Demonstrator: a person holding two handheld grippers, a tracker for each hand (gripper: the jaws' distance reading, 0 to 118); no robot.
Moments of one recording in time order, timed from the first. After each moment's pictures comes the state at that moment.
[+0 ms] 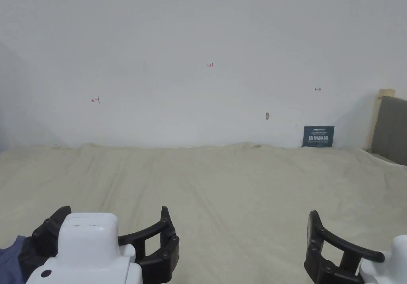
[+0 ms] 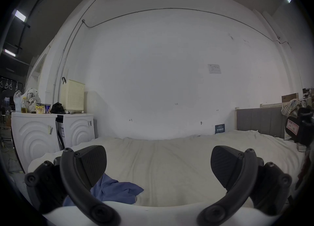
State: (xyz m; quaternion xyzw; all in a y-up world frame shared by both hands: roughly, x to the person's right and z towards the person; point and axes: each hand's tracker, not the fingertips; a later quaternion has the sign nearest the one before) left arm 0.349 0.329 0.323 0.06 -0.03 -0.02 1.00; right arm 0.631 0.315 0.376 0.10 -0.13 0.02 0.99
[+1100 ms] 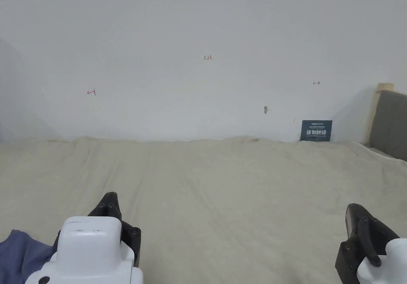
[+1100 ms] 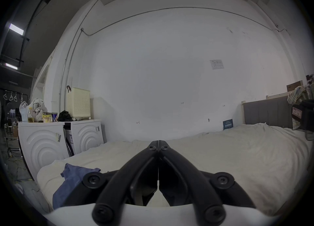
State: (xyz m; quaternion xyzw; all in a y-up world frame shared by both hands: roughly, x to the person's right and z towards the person) left arm 0.350 0.321 0.322 0.07 0.01 -0.06 1.00; right arm 0.628 0.306 0.372 0.08 -0.13 0.03 0.99
